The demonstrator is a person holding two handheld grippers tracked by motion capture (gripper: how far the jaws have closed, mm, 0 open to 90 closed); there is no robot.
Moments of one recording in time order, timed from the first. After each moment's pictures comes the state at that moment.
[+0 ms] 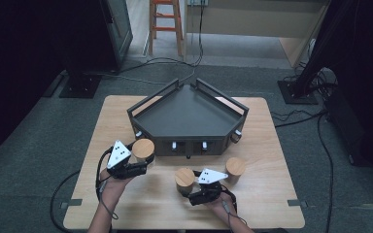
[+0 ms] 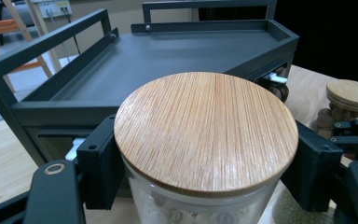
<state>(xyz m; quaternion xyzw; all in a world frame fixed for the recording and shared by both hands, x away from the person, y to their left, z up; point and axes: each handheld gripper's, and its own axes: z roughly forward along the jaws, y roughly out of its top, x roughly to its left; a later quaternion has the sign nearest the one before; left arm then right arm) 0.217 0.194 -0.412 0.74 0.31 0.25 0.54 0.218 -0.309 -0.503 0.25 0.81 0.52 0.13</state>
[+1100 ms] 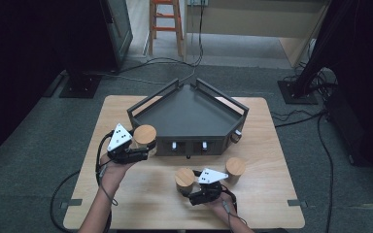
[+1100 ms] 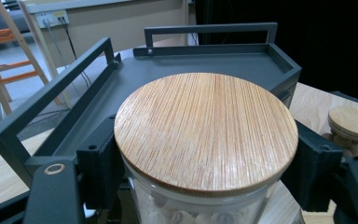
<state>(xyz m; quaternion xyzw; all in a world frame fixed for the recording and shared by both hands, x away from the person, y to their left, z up) 0.244 0.189 -0.373 0.74 0.30 0.25 0.54 0.217 -0.309 -0.503 0.25 0.81 0.52 0.14</state>
